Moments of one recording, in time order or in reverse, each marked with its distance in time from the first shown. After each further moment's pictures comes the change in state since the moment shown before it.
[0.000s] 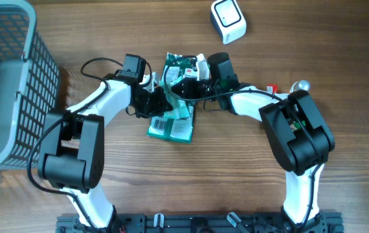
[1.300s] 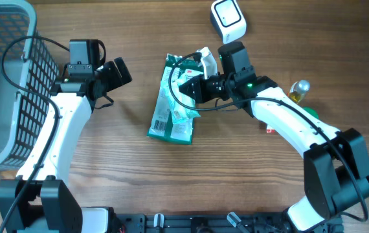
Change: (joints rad) left arm 0.185 -0.381 0.021 -0.003 -0.528 0.000; right arm -0.001 -0.367 0.000 -0.430 -0.018 -0.219
